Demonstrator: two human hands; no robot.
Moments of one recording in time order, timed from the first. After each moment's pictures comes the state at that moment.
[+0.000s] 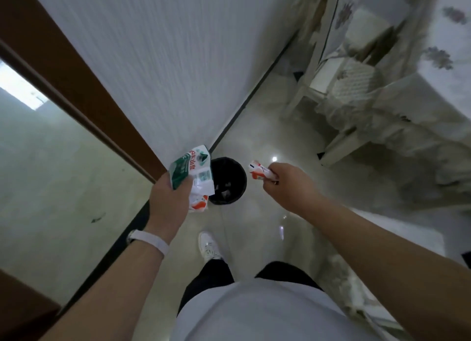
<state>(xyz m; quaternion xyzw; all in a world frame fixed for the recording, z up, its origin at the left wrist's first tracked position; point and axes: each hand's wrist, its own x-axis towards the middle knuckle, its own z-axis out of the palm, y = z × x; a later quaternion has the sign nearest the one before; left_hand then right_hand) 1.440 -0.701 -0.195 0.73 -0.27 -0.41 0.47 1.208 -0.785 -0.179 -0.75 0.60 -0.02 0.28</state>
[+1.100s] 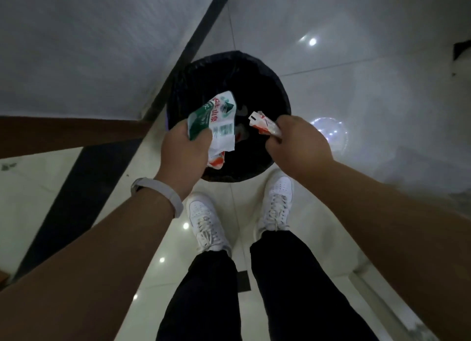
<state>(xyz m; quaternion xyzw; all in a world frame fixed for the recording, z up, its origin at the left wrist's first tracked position) 1.431 -0.891 -0.724 0.80 -0.20 -0.49 0.28 1.244 -0.956 -0.738 -0.71 0.61 0.11 0.34</state>
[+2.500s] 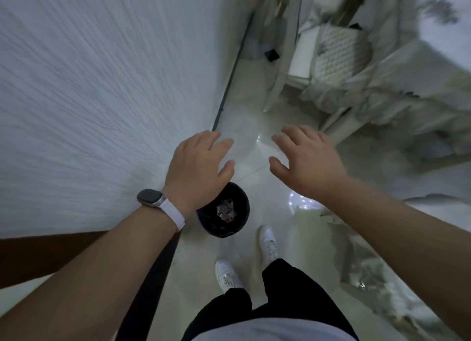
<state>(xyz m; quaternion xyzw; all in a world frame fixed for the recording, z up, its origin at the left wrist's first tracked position) 1.434 -0.971 -0.211 0.53 -0.83 -0.10 0.15 1.194 -0.964 -0.203 -0.80 0.60 -0.07 0.02</state>
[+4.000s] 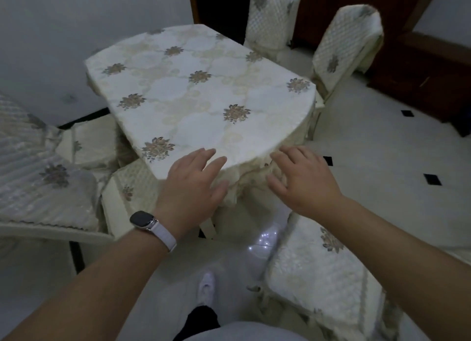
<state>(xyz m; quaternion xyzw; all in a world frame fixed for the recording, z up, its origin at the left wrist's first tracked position) 0.848 -1.135 -0.072 0.08 -0.98 -0.05 0.20 0.708 -0.928 -0.064 -0.41 0.90 -0.12 -0.08</state>
